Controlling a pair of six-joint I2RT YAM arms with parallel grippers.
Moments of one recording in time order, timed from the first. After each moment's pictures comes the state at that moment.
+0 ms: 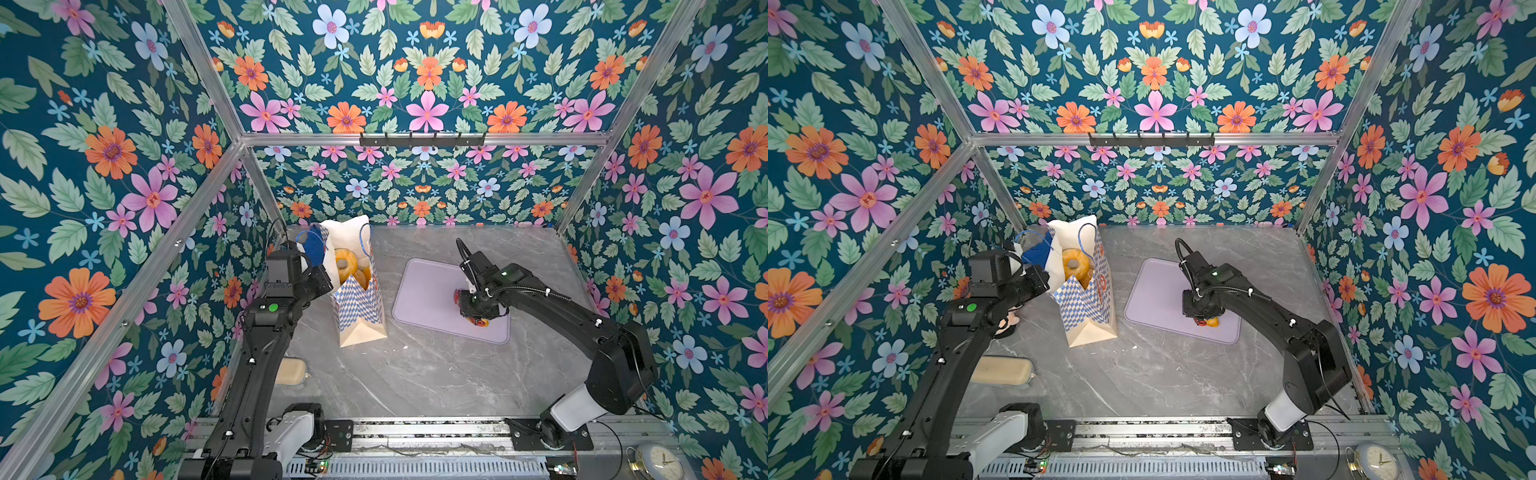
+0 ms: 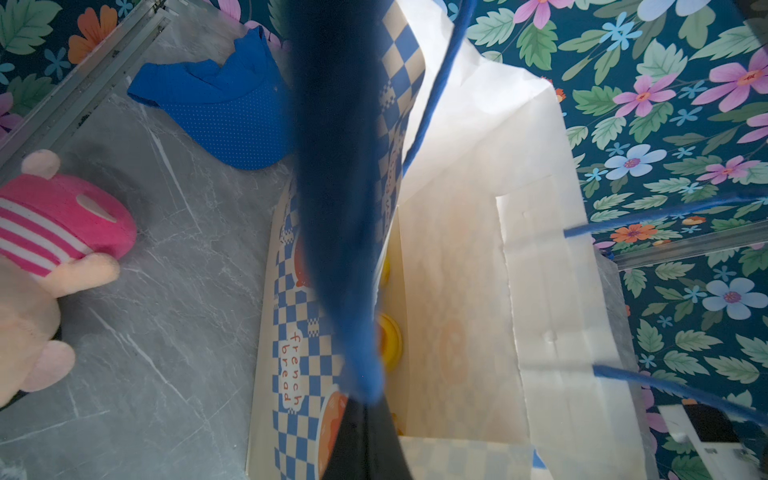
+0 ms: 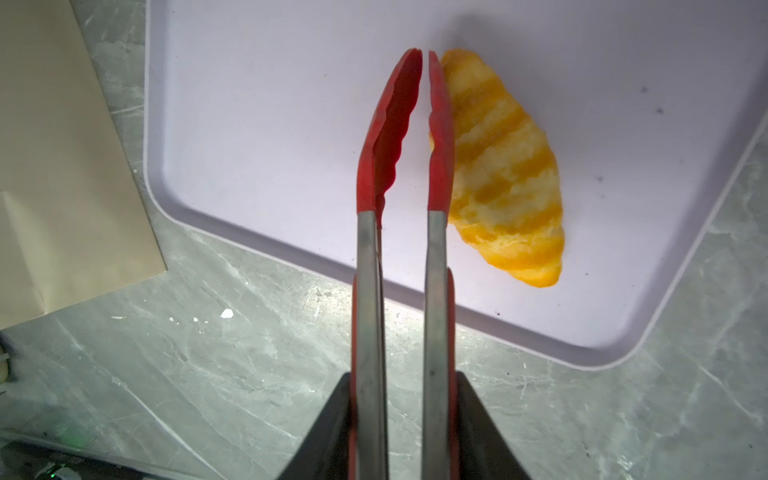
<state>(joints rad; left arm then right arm) -0.07 1.04 1.09 -0.68 0.14 -0.49 0.55 1.58 1.28 -0.96 -0.02 0.57</state>
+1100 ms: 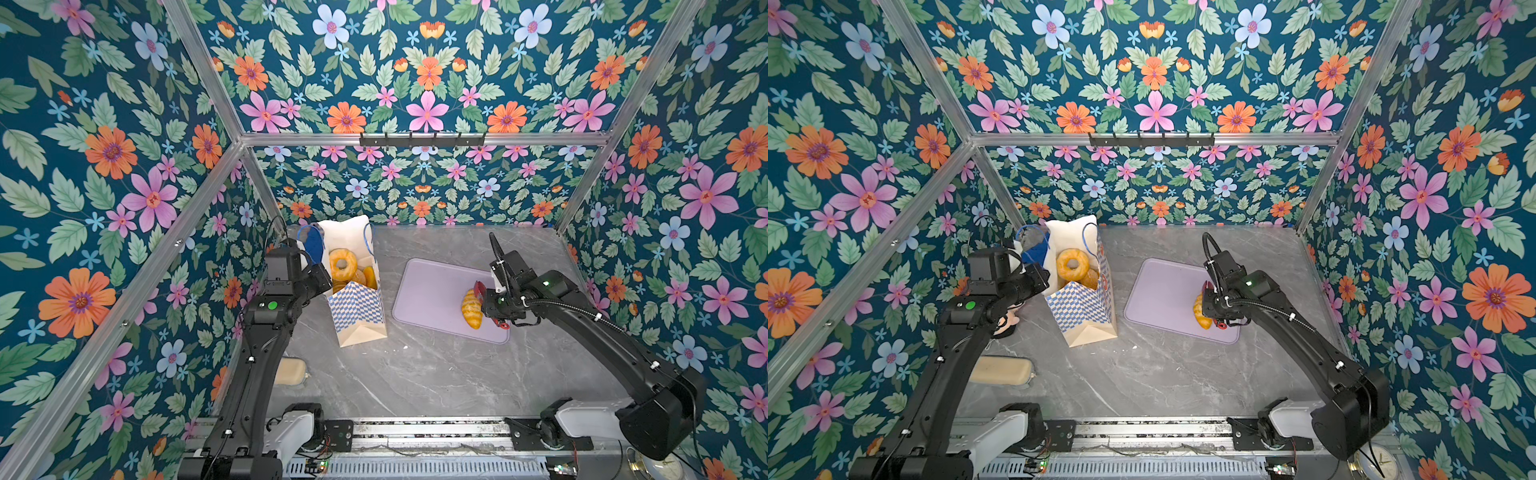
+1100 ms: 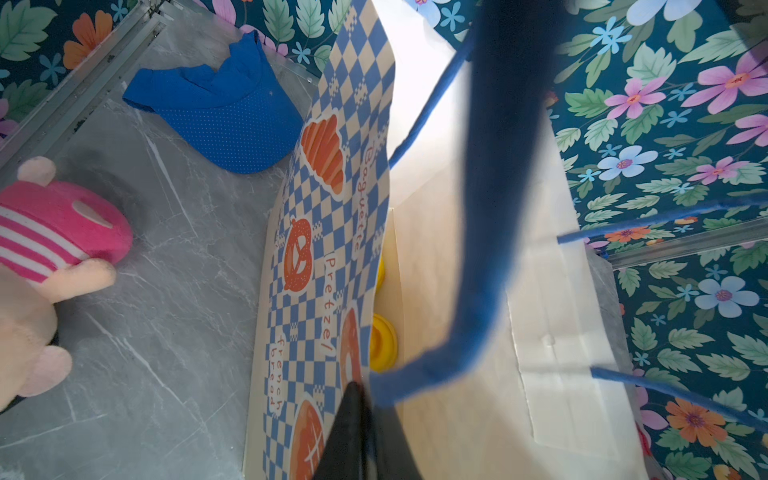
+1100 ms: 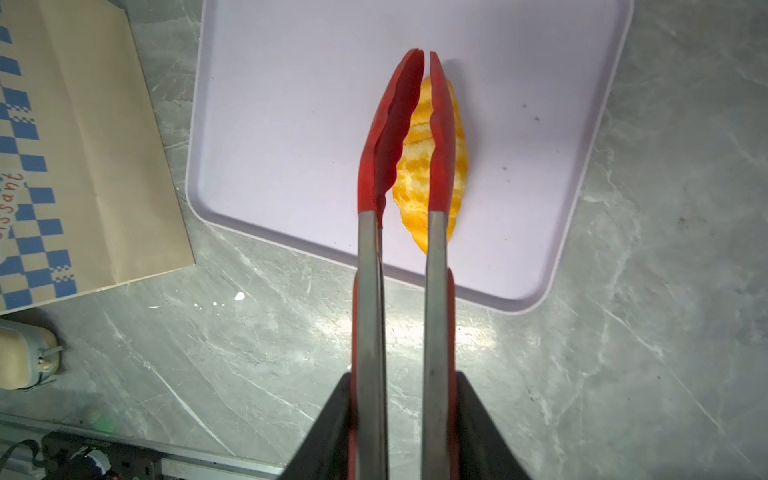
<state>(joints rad) -0.07 1.05 1.11 -0.69 0.15 -0.49 0.50 1.30 1.23 -1.07 0.01 0.56</state>
